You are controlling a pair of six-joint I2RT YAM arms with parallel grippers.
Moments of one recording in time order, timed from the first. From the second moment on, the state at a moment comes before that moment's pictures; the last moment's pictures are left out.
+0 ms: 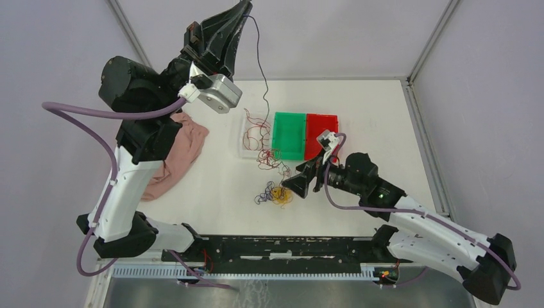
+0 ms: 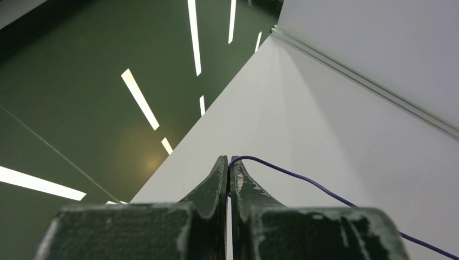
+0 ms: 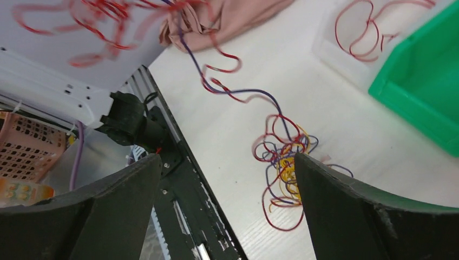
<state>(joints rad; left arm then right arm) -0.74 1.35 2.07 -0.06 0.37 1.06 0.84 0.90 0.59 0.11 -0.26 0.50</state>
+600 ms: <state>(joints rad) -0.75 1.33 2.03 -0.19 0.45 1.06 0.84 1.14 1.21 -0.05 -0.37 0.30</state>
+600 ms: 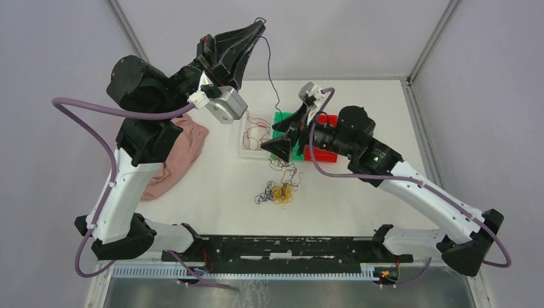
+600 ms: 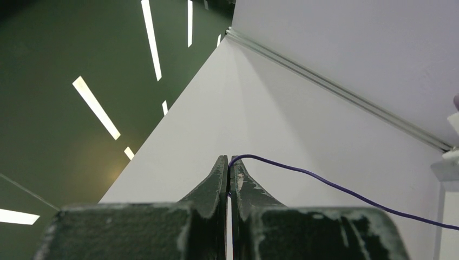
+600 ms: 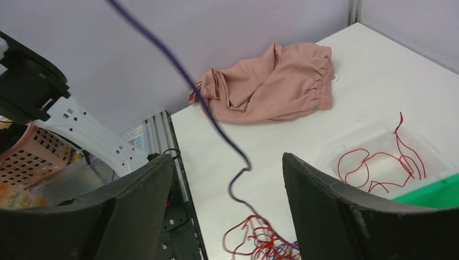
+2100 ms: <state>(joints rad) -0.76 1.49 2.31 0.08 0.37 1.15 0.84 1.38 0.58 0.44 -0.21 0.57</state>
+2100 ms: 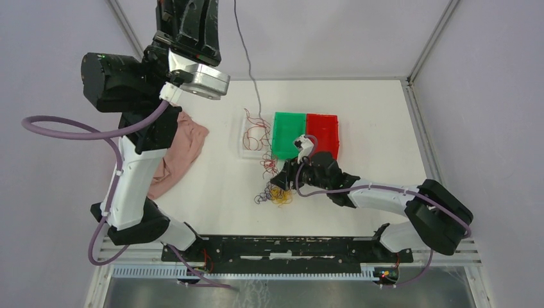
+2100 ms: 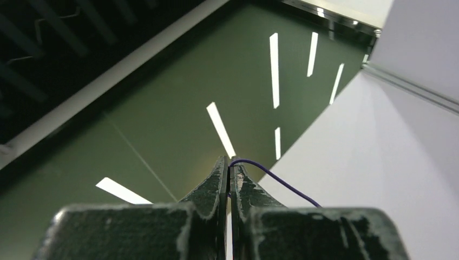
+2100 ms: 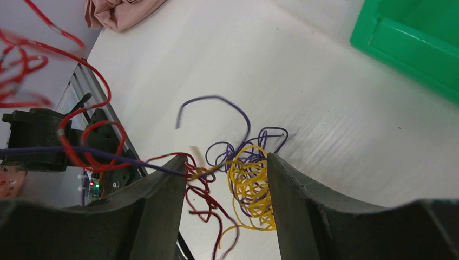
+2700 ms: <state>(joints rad) -0.76 1.62 2.52 0.32 0.37 1.39 0.84 1.47 0.47 0.50 -0.09 0.70</state>
